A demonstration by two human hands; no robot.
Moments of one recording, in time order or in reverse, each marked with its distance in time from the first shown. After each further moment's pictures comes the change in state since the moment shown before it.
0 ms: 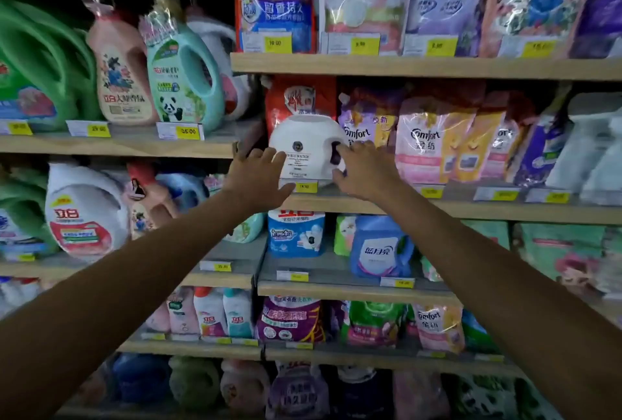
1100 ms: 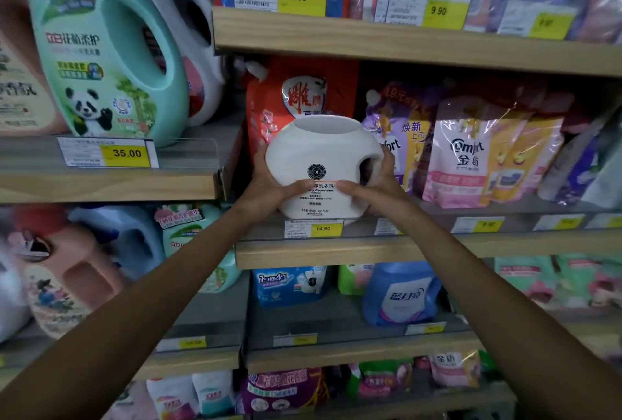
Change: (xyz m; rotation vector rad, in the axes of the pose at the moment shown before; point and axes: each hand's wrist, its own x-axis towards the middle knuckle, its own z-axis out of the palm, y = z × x) left_hand 0.147 -0.050 0.148 -1.652 -0.042 -0.220; right_hand 0.133 0.018 0.135 1.228 0.096 0.455
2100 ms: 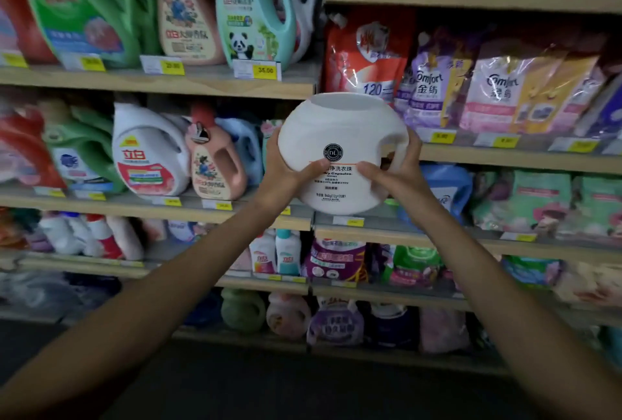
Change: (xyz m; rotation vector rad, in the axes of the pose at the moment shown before) left_hand -0.292 0.068 -0.048 -0.057 0.185 0.033; right_hand -0.262 -0.063 0.044 0.131 -0.069 -0.040
